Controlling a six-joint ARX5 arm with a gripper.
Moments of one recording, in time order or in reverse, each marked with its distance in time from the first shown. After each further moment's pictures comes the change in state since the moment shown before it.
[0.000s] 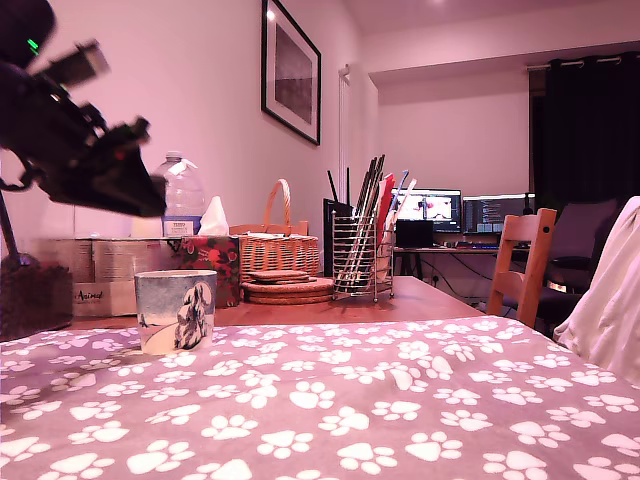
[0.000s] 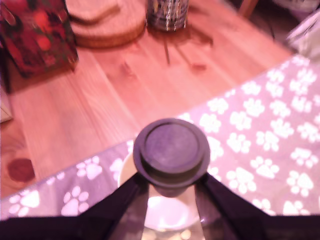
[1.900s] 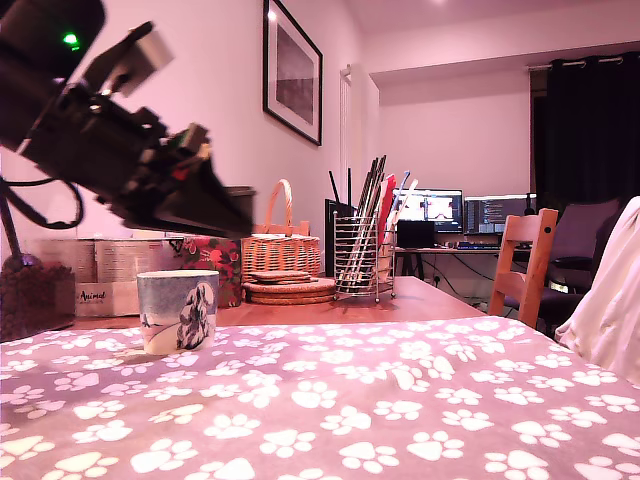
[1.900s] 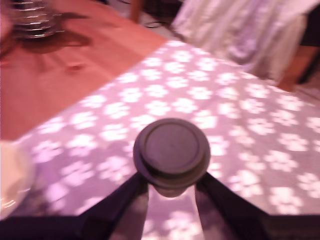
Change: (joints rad) arm -0.271 -0.136 -0.323 0.304 0.002 0.003
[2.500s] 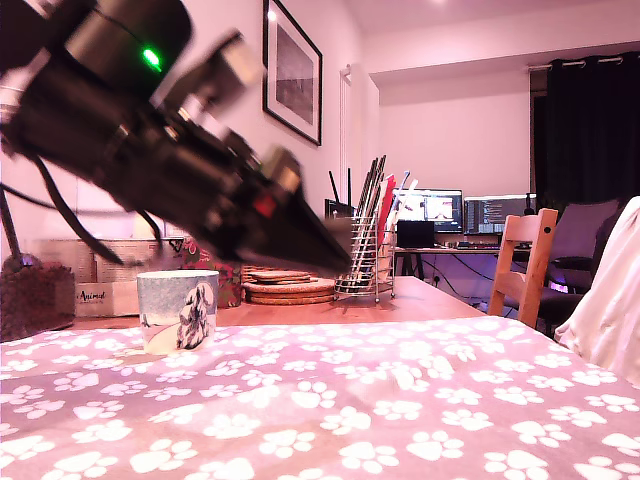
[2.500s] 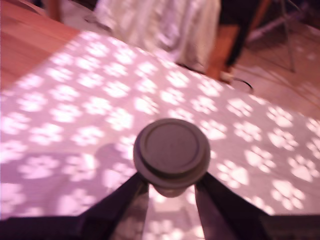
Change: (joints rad) arm -0.214 0.049 0.000 0.040 0.000 0.000
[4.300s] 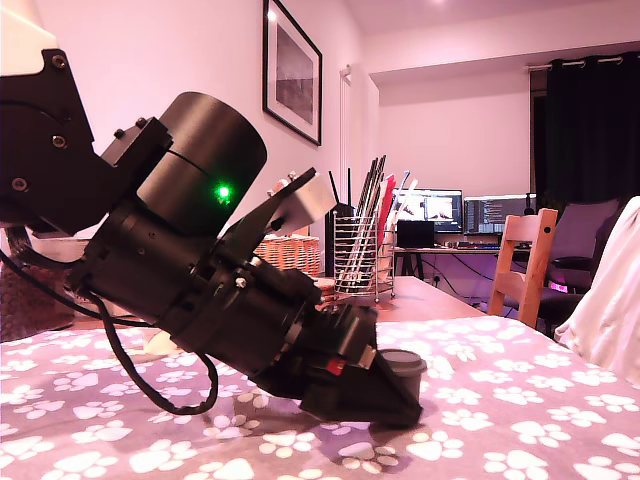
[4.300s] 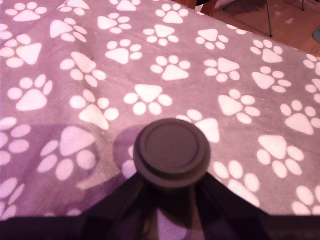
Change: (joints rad) arm -0.180 0.393 -0.001 0.282 -0.048 -0.053
